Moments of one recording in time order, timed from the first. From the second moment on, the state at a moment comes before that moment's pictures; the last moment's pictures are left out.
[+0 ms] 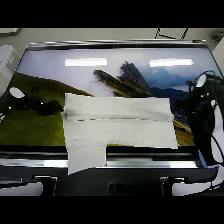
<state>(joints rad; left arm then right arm) 0.18 -1.48 1.18 1.10 -1.22 -1.41 -0.24 -1.62 1.46 -1.53 1.51 1.64</state>
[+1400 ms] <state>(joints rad) 0.12 -1.17 0.41 0.88 -1.16 -1.26 -0.42 -1.43 0.89 -1.41 1.44 1.54</state>
